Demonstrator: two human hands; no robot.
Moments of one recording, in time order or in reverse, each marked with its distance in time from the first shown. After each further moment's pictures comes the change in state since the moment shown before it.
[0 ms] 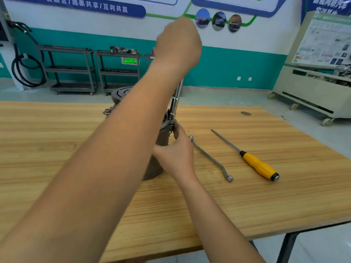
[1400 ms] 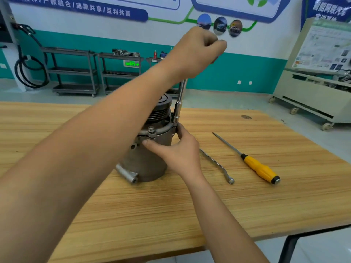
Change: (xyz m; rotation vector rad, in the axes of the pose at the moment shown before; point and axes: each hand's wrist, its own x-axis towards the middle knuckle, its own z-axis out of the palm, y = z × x) left_hand -0.002 -0.008 -0.003 -0.419 -0.312 0.302; right_hand 0.007 0.001 -0.009 -0.103 -0.018 -0.037
